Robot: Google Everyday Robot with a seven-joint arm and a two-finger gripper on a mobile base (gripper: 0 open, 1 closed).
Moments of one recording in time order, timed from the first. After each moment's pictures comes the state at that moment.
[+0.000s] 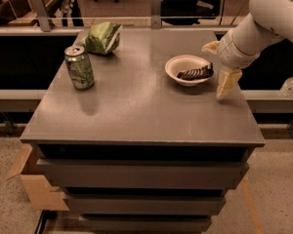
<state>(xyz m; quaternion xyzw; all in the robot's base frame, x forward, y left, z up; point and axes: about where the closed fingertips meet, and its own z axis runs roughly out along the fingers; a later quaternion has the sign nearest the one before) 0.660 -0.209 0.868 -0.76 0.60 -0.11 0.24</state>
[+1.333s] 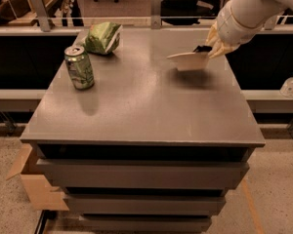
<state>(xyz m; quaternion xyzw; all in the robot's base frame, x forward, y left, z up) 0.666 -0.194 0.936 -0.78 0.56 -0.15 0.24</state>
